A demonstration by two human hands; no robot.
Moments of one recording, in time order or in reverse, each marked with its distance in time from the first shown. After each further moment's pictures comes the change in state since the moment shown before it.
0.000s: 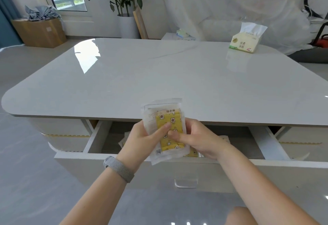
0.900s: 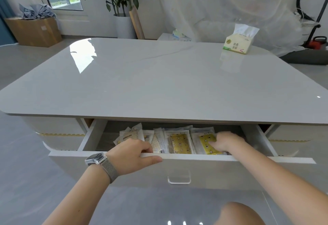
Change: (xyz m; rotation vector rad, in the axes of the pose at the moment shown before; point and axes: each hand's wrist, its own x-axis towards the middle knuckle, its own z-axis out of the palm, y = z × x) left_hand 0.009 -0.037 -0.035 1.210 -0.392 0.025; right_hand -0.005 0.075 -0.104 -1.171 0.261 0.775
